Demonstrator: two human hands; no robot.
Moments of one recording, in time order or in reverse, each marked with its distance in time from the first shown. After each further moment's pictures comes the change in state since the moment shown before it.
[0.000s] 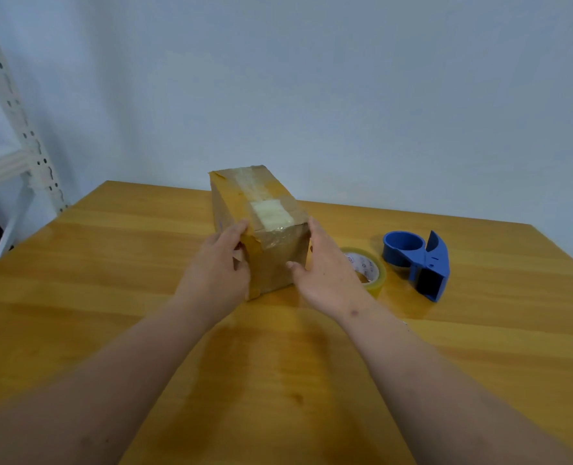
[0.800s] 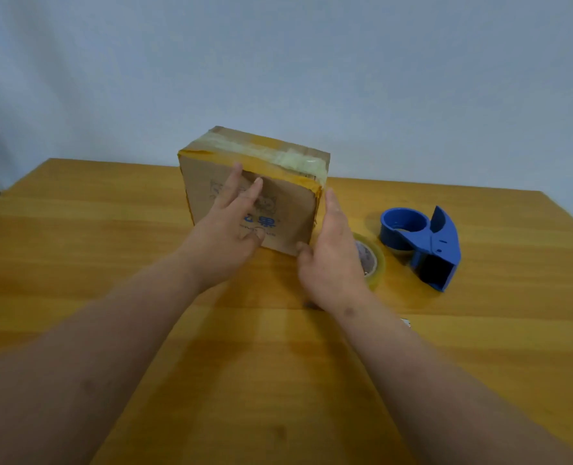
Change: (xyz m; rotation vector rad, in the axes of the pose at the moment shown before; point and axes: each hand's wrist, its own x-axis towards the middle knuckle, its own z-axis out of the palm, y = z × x) left_hand 0.074 0.001 0.044 0.055 -0.186 0.190; right_hand 0.036 0.049 0.013 0.061 0.214 0.060
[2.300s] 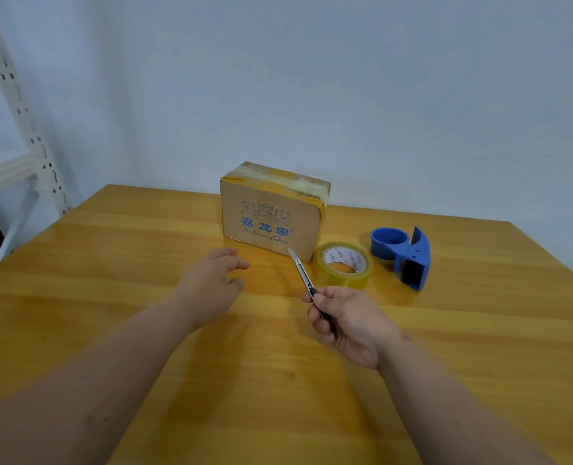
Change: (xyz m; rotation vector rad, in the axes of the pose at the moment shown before) left_hand -0.108 0.011 -0.030 0.033 -0.033 -0.245; right_hand -0.099 -0.008 -0.046 0.947 -0.527 0.567
